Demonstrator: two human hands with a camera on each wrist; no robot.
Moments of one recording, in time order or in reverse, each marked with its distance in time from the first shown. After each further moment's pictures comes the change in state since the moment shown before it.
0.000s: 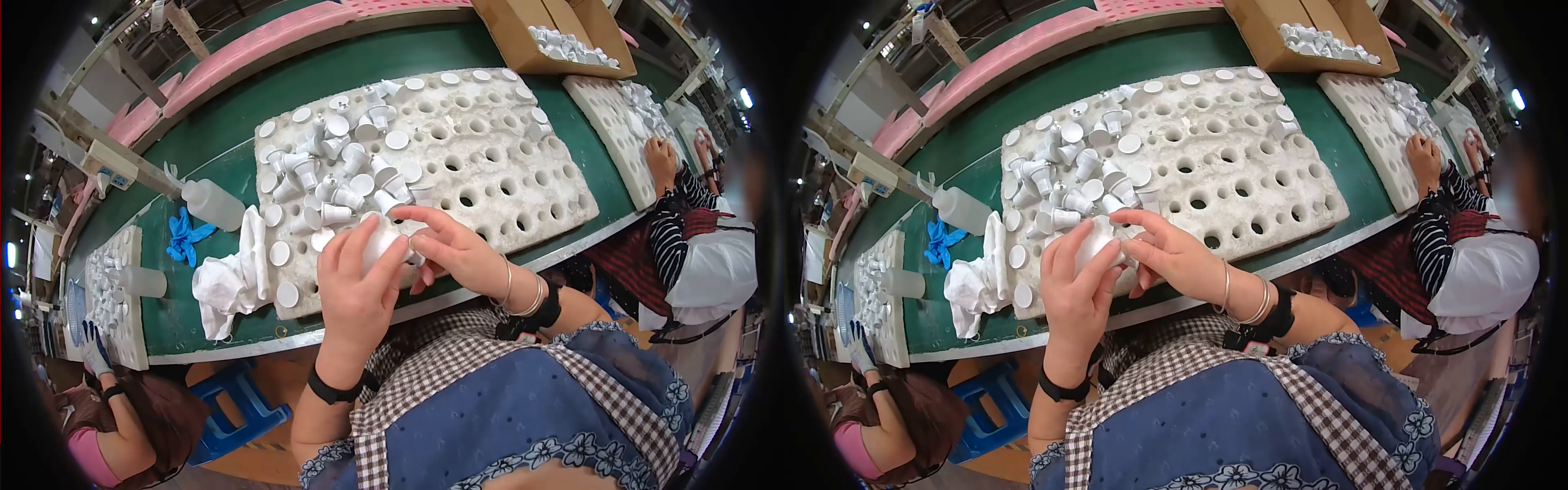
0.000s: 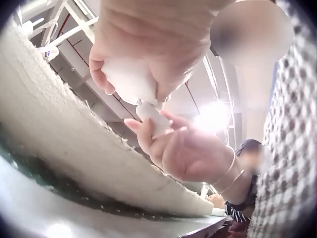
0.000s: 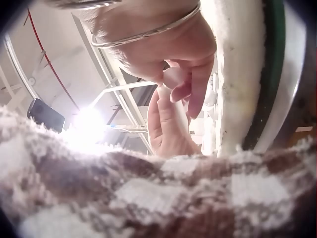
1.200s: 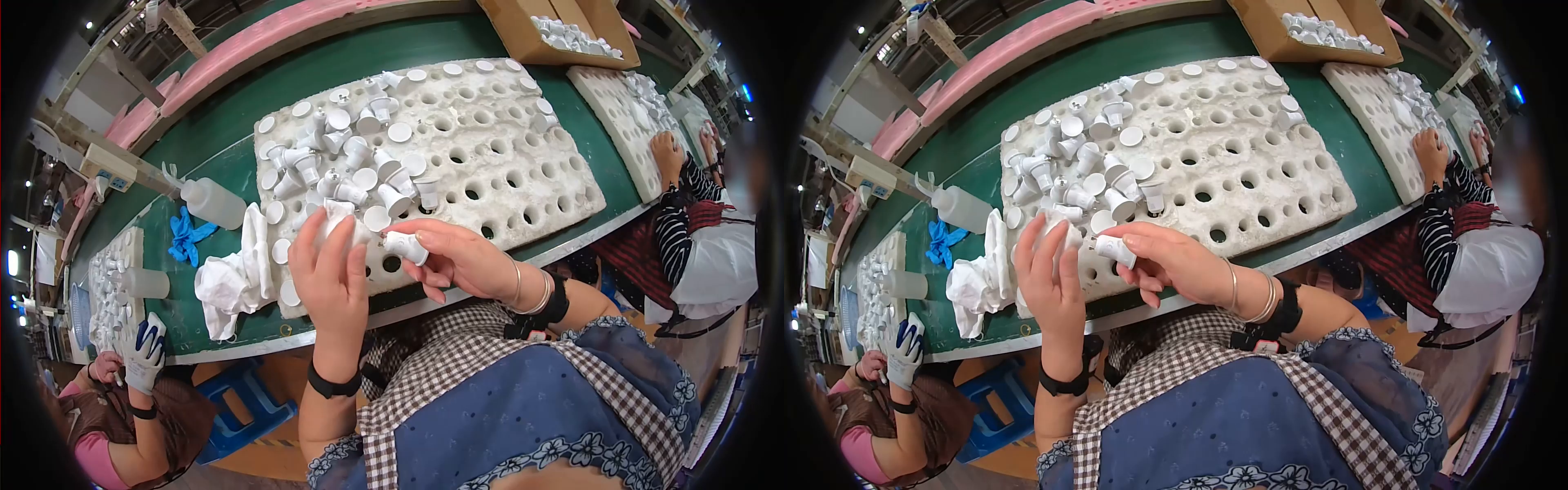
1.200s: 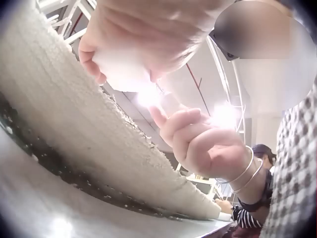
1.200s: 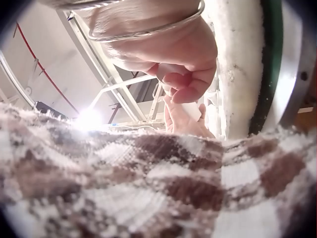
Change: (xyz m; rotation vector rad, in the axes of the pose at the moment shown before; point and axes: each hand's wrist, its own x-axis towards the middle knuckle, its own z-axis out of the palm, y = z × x) left_hand -0.003 -0.010 0.003 -0.042 0.161 -0.185; right_hand -0.001 -0.005 0.010 0.239 -0.073 0.099
